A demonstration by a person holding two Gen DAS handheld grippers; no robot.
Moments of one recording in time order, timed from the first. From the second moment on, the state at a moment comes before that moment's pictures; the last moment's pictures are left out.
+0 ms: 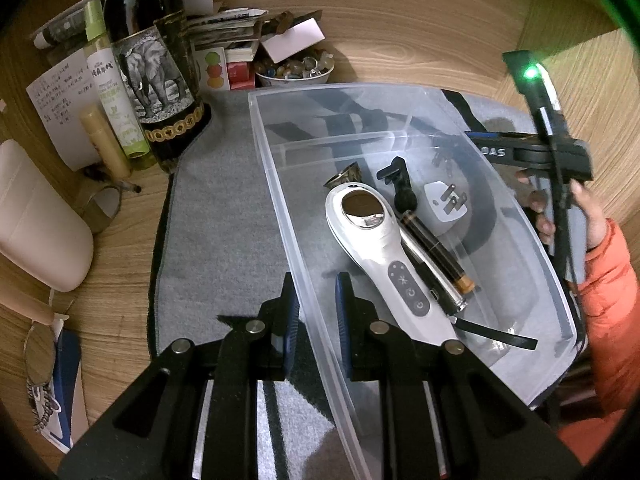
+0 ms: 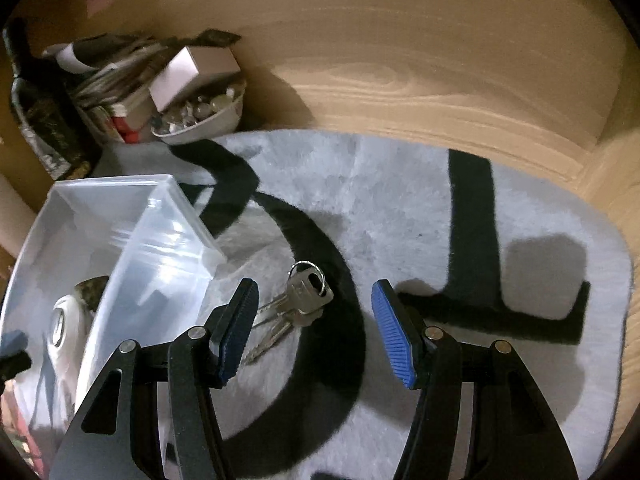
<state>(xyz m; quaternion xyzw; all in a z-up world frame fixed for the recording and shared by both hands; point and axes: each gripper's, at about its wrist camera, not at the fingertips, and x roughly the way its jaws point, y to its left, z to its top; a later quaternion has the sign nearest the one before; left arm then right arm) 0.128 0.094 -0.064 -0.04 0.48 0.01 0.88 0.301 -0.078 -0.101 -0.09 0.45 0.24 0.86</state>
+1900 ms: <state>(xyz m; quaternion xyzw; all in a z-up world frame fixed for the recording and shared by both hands) 0.129 0.096 -0.064 -0.05 0.48 0.01 0.88 0.153 -0.053 0.030 -0.13 0.23 0.36 0.89</state>
